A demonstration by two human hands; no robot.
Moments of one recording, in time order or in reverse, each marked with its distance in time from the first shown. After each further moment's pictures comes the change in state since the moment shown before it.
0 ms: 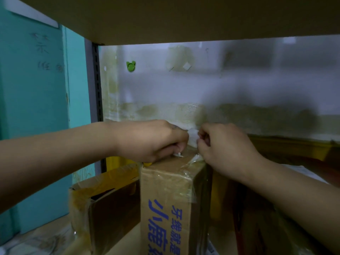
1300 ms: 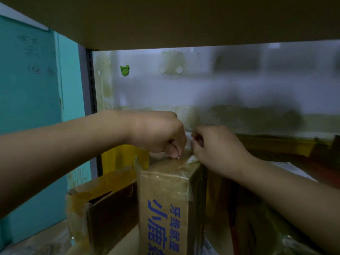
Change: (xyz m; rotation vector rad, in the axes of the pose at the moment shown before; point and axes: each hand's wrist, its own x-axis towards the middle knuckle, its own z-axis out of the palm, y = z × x) left_hand 0.027 0.013 -0.025 0.074 -0.200 -0.081; right_hand 0.001 0.001 0.001 0.036 -0.049 0.037
